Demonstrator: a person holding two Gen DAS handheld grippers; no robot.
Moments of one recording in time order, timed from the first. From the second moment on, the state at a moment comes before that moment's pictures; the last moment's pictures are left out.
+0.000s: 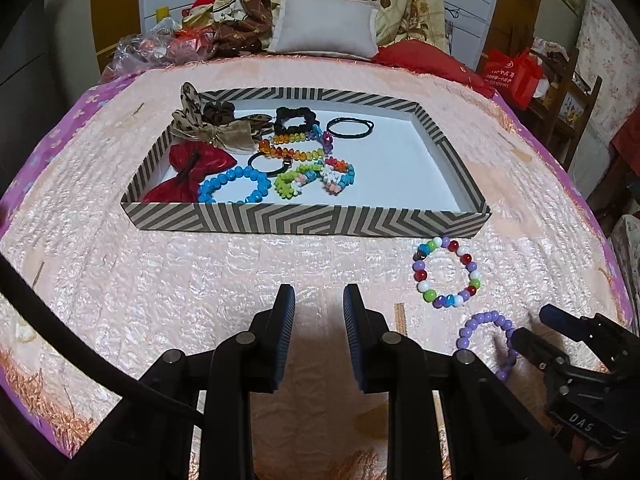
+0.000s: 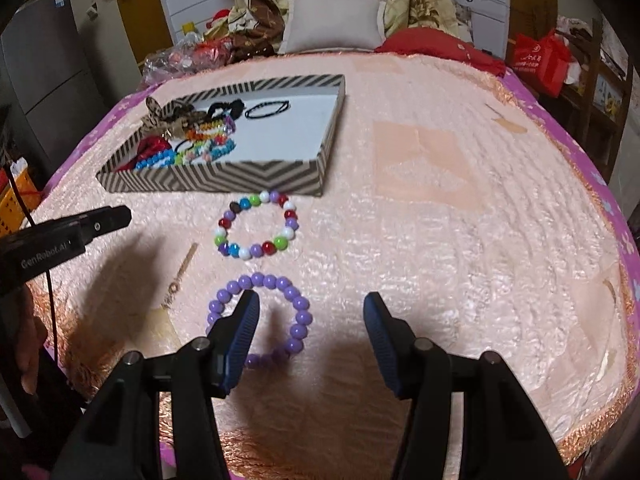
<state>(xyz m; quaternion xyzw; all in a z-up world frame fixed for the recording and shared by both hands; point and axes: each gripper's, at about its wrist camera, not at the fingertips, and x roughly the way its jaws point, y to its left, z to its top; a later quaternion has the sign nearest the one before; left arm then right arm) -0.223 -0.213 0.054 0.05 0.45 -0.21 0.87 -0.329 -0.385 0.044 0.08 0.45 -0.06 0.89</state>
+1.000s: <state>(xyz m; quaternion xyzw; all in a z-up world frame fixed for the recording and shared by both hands) -0.211 -0.234 0.044 0.02 0.48 -0.24 0.84 -0.318 -0.388 0.028 0.01 0.47 -0.08 0.88</state>
